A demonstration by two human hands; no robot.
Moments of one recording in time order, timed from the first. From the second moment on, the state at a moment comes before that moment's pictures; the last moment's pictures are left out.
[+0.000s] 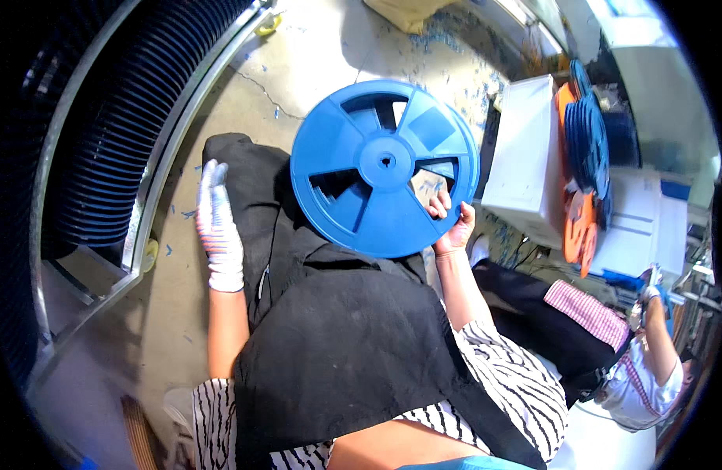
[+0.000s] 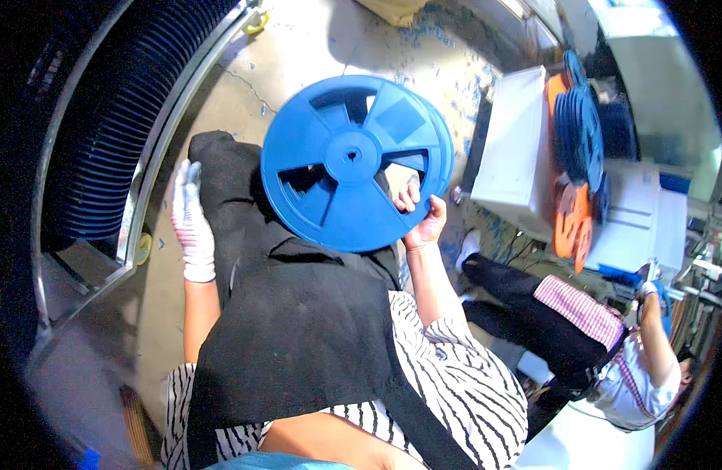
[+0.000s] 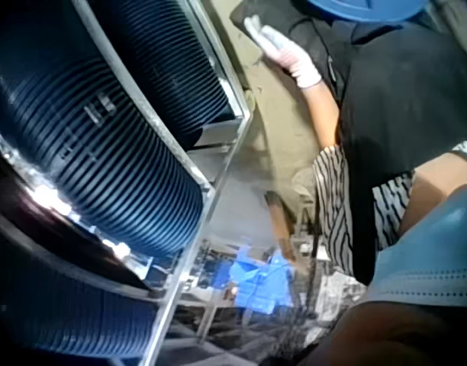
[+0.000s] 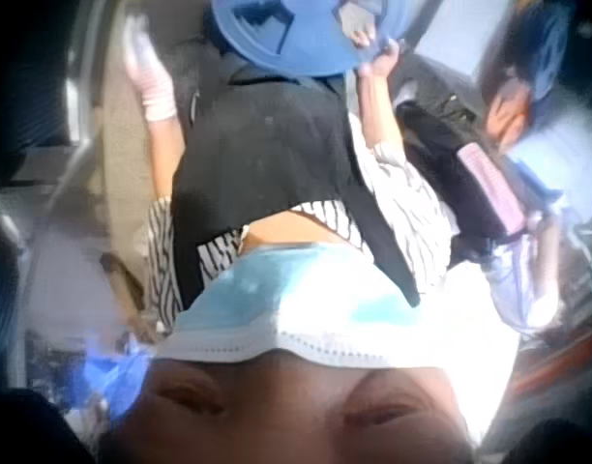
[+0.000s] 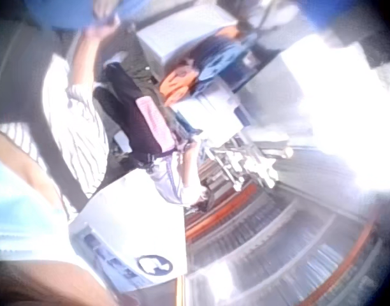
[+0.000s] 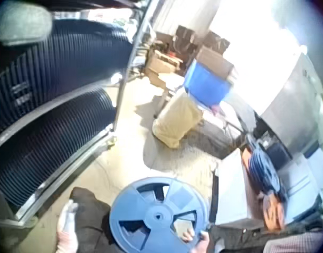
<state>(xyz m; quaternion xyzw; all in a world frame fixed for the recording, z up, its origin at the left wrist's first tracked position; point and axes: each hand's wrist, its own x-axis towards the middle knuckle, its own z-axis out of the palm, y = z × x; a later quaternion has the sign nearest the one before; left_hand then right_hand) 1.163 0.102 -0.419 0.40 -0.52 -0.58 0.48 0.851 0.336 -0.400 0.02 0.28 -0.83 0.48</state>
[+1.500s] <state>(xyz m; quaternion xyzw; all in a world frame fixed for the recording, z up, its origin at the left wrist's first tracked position) 1.091 0.098 -0.293 0.27 -0.29 -0.88 0.26 0.887 0.368 -0.428 0.10 0.28 -0.82 0.49</state>
